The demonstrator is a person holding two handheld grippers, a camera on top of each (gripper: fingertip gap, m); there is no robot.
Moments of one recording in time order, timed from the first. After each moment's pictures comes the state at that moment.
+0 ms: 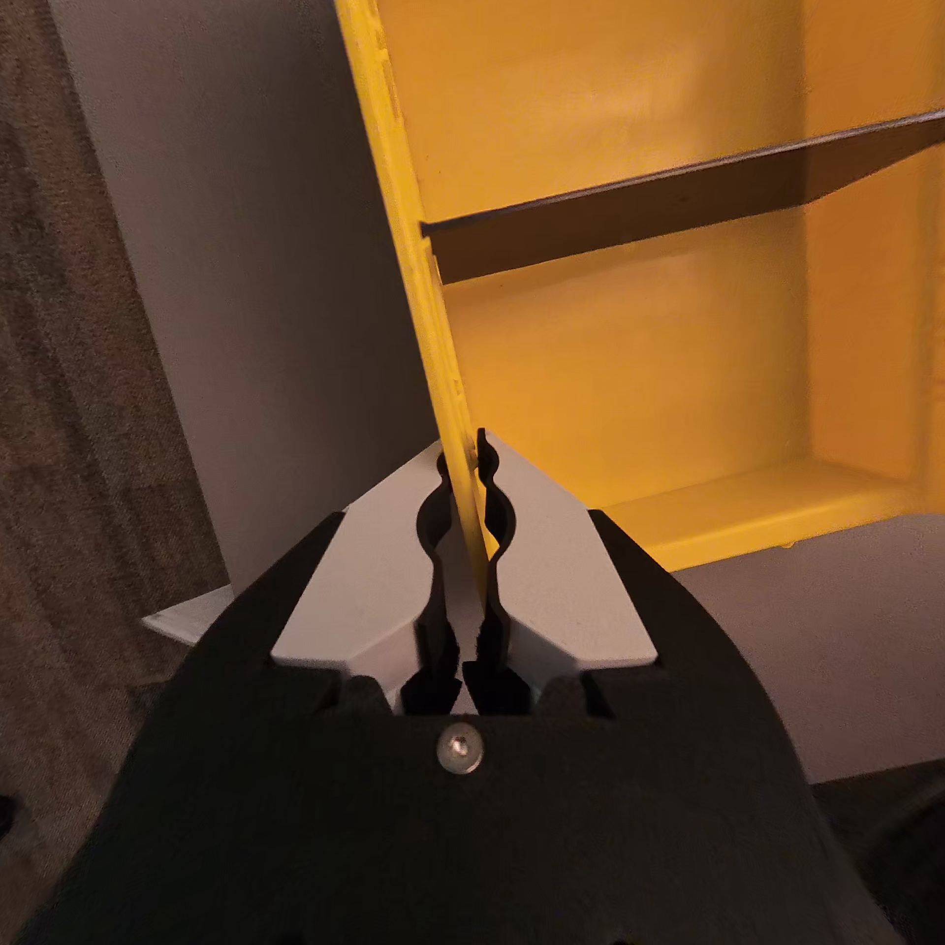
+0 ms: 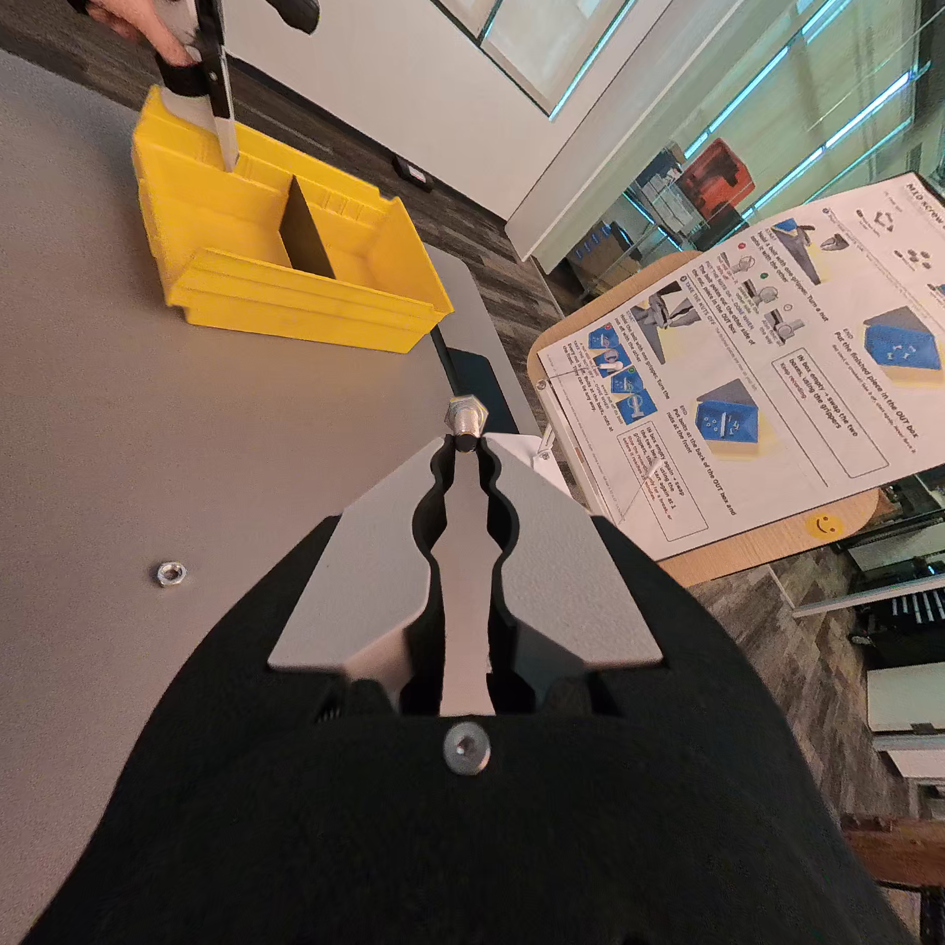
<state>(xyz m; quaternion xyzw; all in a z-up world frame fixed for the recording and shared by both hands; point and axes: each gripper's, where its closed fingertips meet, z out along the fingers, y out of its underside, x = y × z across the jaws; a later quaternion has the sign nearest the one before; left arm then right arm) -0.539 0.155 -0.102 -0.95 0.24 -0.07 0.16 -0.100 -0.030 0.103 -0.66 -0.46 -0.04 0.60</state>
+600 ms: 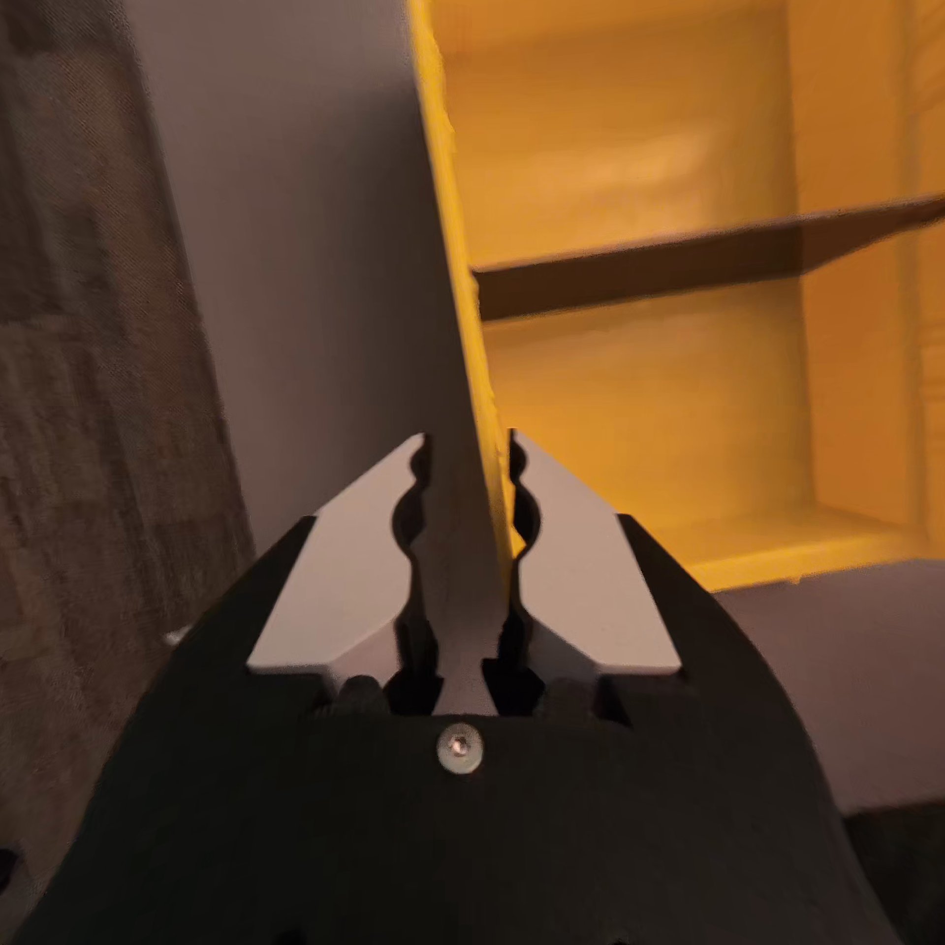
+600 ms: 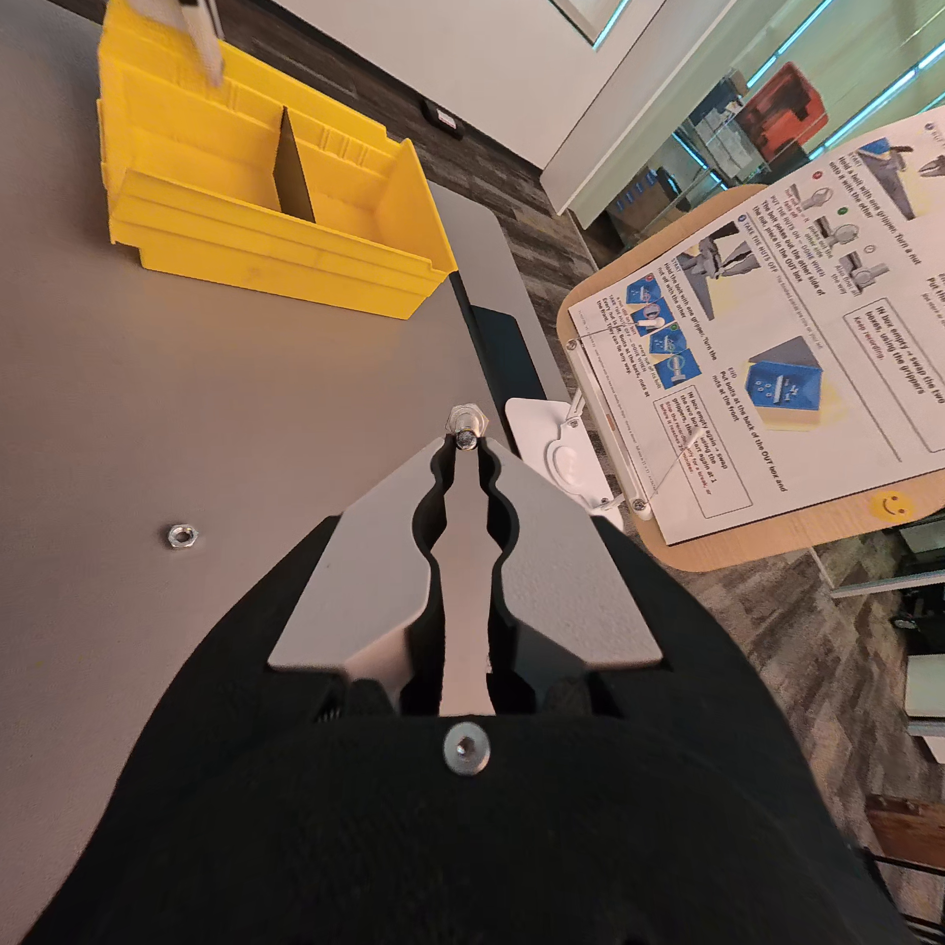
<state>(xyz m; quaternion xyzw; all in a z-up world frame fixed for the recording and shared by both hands) -0.546 0.138 -0.088 -0.94 0.26 -0.08 0.22 -0.092 -0.019 0.078 -0.69 -0.47 -0.03 0.56</state>
